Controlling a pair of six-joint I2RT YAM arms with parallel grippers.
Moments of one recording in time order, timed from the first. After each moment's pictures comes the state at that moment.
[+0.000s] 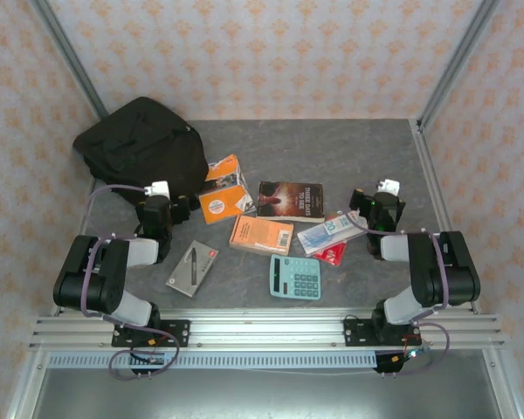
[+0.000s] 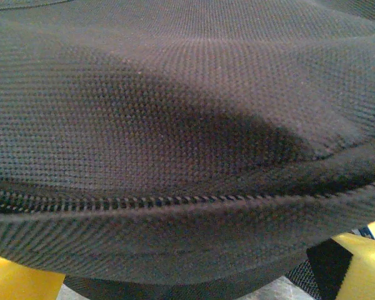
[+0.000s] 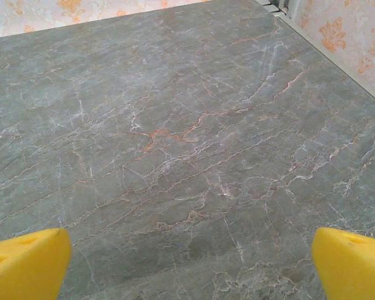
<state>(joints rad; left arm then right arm) -0.05 1.49 0.39 0.60 -0.31 -0.09 0.03 1.52 0.40 0.67 0.24 0.17</state>
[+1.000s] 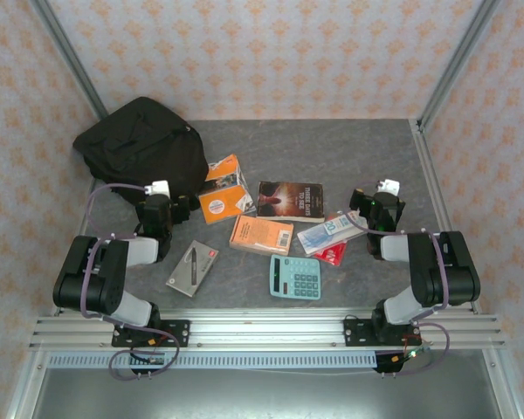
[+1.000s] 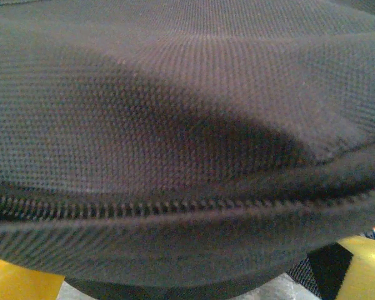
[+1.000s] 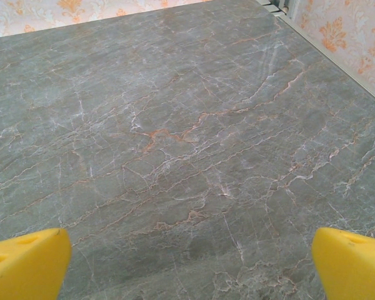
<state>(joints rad) -0.05 1.47 0.43 0.51 -0.31 -0.09 0.03 1.52 0.40 0.67 0.23 0.17</state>
